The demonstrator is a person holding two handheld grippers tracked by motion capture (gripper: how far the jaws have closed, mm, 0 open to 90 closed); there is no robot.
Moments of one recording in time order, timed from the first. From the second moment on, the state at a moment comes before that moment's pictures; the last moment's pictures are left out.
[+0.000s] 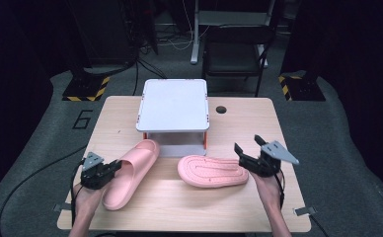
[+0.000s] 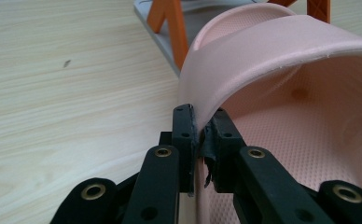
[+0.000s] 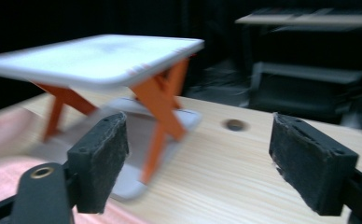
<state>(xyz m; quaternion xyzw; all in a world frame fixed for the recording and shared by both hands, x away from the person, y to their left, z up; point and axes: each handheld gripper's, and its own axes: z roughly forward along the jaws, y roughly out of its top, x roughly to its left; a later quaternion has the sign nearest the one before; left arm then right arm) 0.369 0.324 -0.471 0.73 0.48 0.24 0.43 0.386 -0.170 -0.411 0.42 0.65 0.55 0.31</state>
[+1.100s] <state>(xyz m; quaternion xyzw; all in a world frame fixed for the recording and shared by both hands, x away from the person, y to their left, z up) 0.426 0.233 -0.490 0.68 0.56 0.29 0.38 0.495 -0.044 -0.386 0.35 0.76 0.50 0.22</state>
